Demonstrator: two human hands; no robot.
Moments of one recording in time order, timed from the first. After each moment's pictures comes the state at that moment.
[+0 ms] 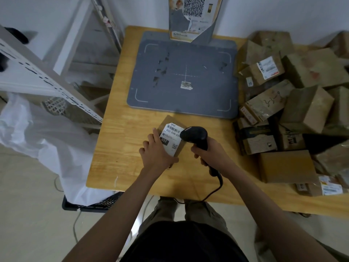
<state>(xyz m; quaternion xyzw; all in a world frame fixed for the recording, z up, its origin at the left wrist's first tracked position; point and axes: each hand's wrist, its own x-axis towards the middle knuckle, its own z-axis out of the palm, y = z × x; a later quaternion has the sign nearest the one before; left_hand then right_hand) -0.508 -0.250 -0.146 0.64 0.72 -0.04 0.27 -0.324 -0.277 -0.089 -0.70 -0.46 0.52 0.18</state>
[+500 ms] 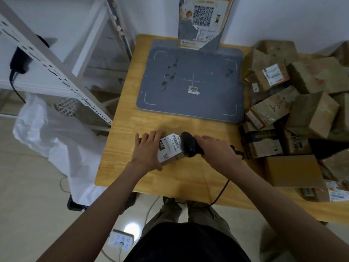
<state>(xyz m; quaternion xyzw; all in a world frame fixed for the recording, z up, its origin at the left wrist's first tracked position) -0.575 -0.238 -0.122 0.79 0.57 -0.14 0.18 -0.340 -0.268 -0.071 -0.62 -0.76 0.20 -0.05</state>
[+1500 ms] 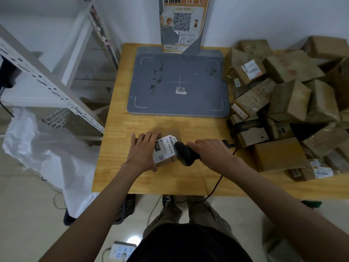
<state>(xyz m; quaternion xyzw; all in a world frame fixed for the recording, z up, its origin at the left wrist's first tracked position) -0.577 -0.249 -0.110 0.83 0.52 -0.12 0.16 -0.339 -0.302 -0.060 -0.57 -0.80 0.15 -0.12</state>
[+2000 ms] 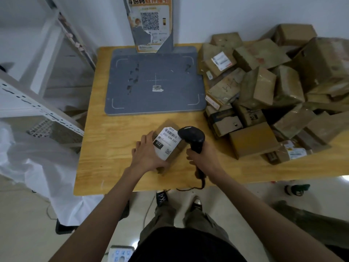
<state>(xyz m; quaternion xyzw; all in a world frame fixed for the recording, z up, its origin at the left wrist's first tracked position) -0.481 -0.296 -0.098 0.74 0.60 -0.05 0.32 -0.296 -0.379 -0.083 -0.75 -0.35 0.46 0.33</state>
